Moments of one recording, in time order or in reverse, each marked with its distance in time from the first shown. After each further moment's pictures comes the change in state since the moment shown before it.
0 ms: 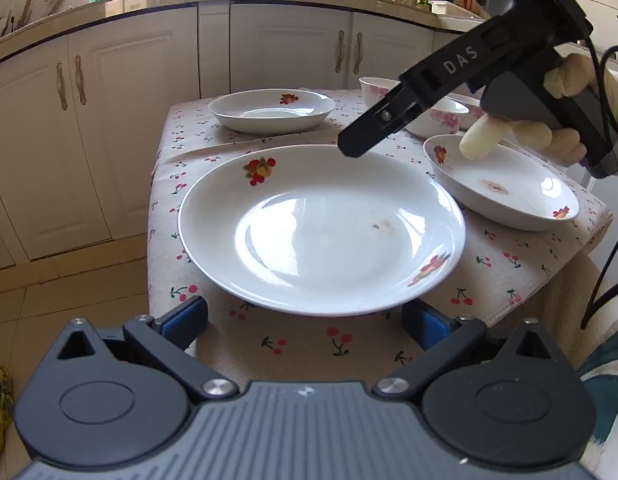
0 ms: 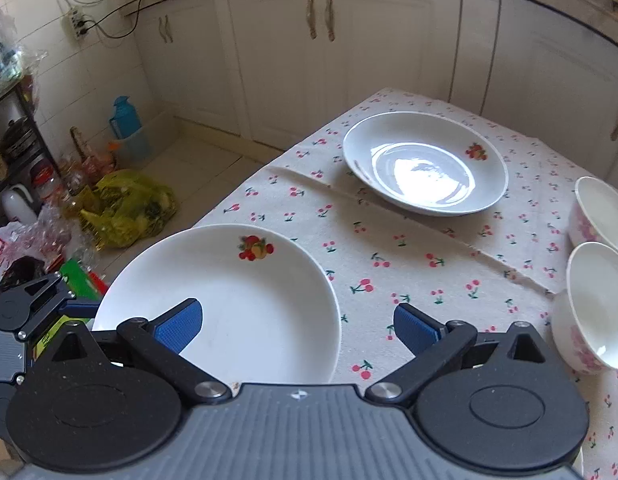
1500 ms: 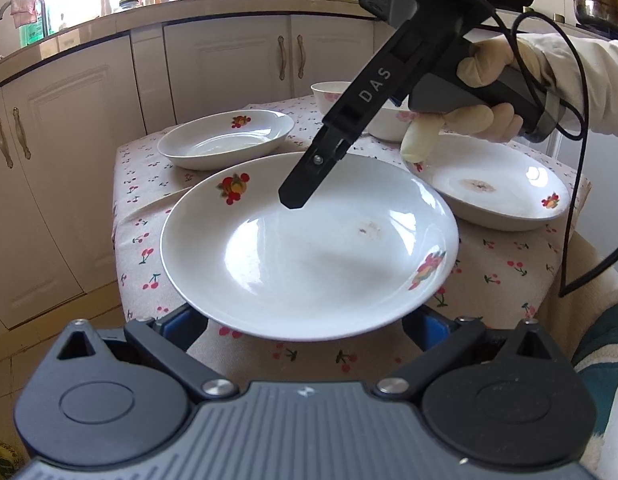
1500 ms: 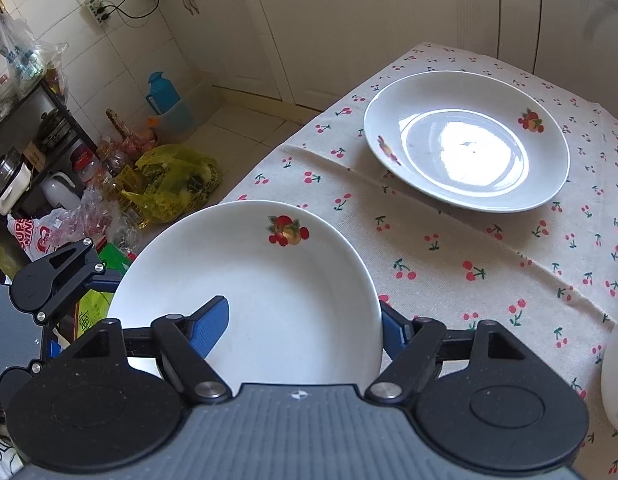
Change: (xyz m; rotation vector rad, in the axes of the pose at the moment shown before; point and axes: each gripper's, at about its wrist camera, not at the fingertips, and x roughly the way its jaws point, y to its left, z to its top) left arm 0.033 0.012 0.036 0.187 -0.010 -0.112; right arm 0.038 -0.039 0.027 0.039 0.119 0.170
